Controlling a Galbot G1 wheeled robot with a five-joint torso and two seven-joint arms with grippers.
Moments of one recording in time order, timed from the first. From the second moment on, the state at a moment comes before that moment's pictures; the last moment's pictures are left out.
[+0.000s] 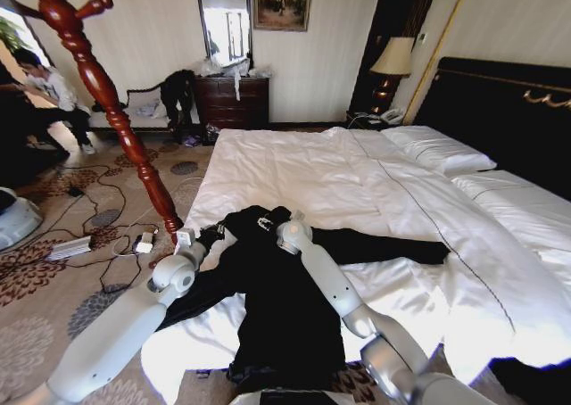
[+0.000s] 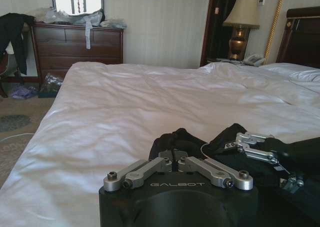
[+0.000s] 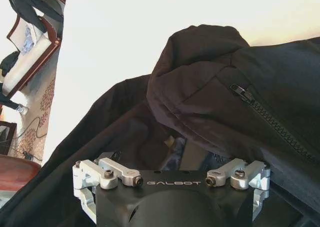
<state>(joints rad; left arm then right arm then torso) 0.91 -0.79 -0.06 -1.86 -0.89 0.27 -0.27 -0.49 1.50 -0.01 1.24 1.42 -0.43 0.71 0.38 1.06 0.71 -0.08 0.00</state>
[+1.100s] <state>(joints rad) 0.96 -0.64 -0.05 -1.83 -0.76 0.29 -0.25 -0.54 1.44 -0.07 1.30 1.36 -0.41 0.63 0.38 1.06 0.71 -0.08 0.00</state>
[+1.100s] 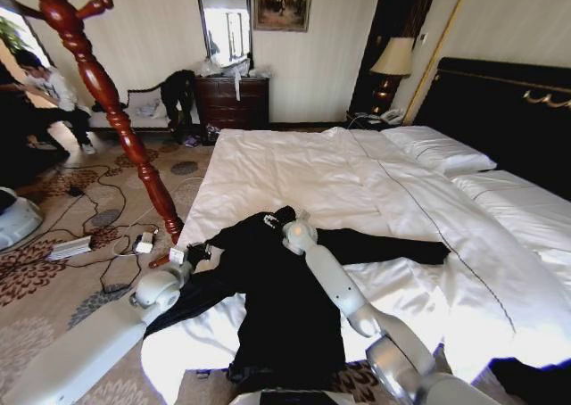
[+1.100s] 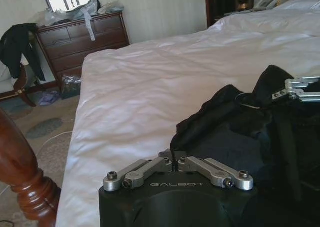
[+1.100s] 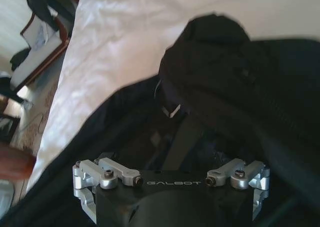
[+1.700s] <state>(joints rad) 1.01 -0.62 -0.07 -1.87 -0.76 0.29 -0.26 -0.48 1.57 -0.08 1.12 1.34 -0.39 0.62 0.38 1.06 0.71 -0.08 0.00</state>
